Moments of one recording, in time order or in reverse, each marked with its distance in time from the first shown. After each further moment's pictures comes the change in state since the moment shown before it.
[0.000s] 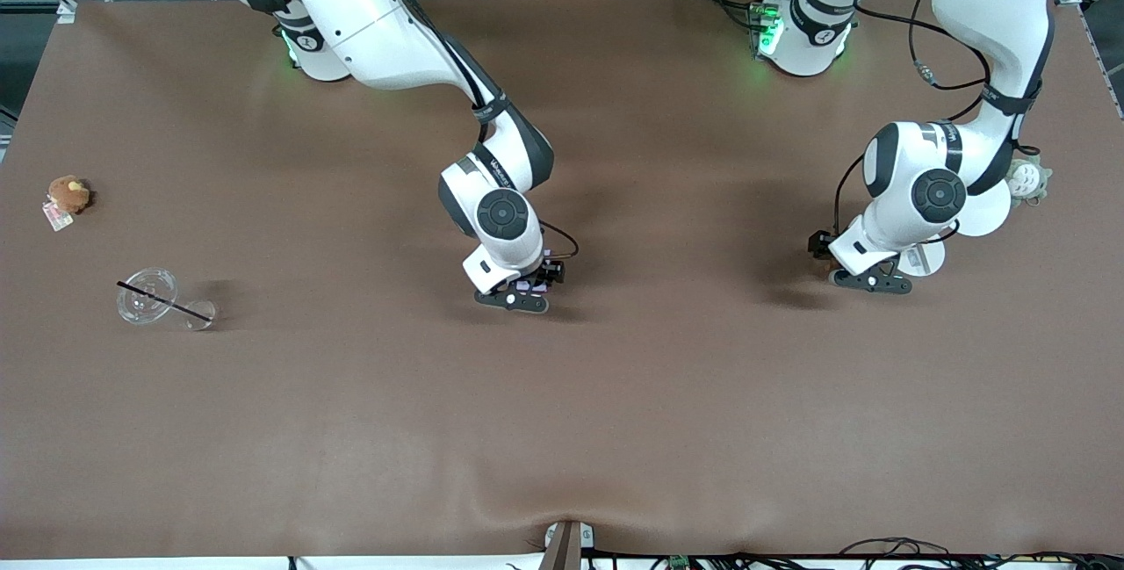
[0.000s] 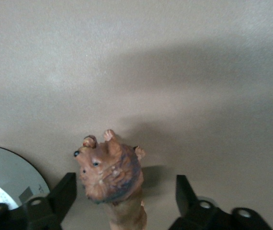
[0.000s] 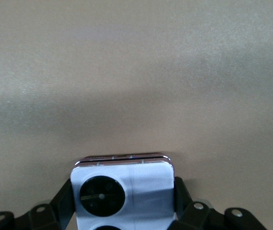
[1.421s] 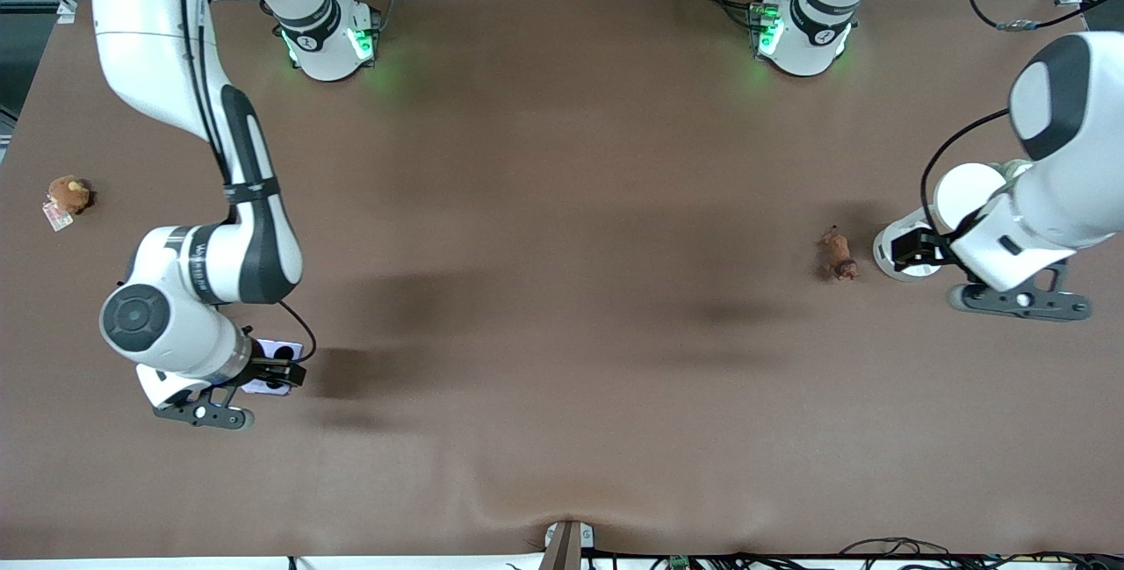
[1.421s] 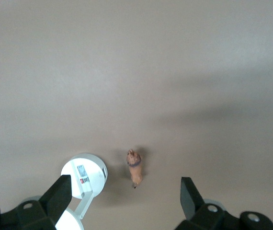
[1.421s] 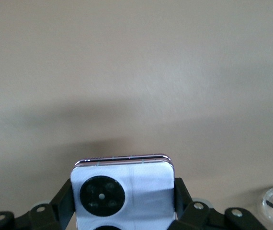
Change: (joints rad) left arm 0.002 -0.106 -0.030 0.736 -0.061 -0.746 -0.001; right arm -0.423 -0.104 -0.253 0.095 0.039 -0.192 -0.625
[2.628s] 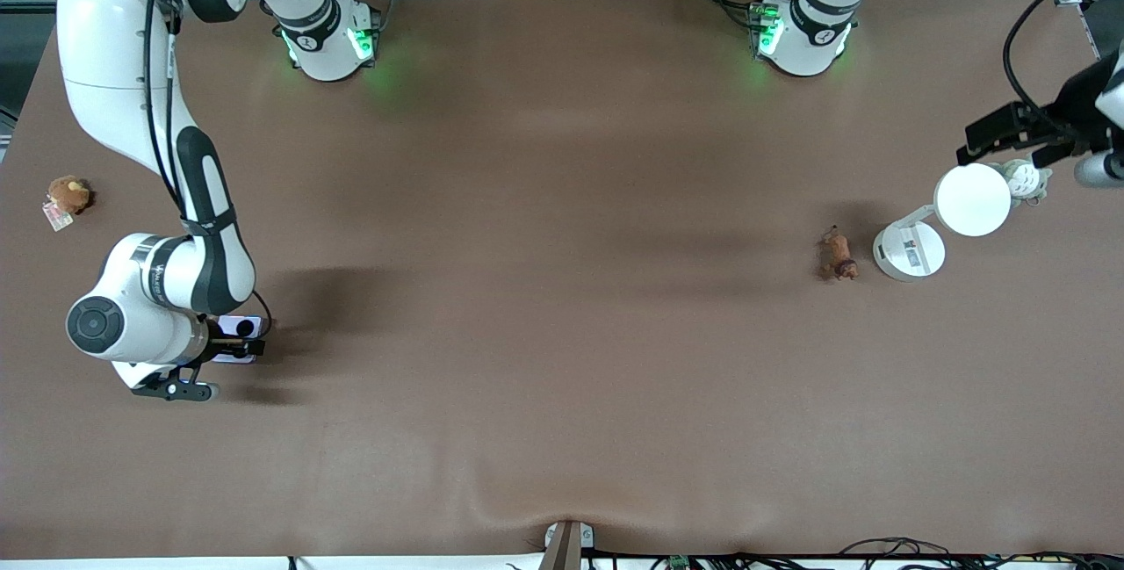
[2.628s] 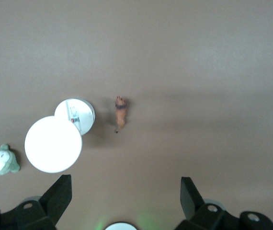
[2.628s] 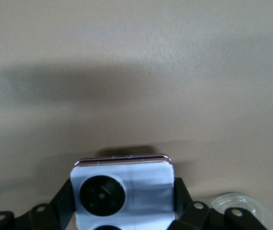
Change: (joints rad) left arm 0.143 -0.275 -0.073 -0.025 -0.104 -0.313 -0.074; right arm -0.158 0.054 0.008 -0.175 0.011 0.124 -0.228
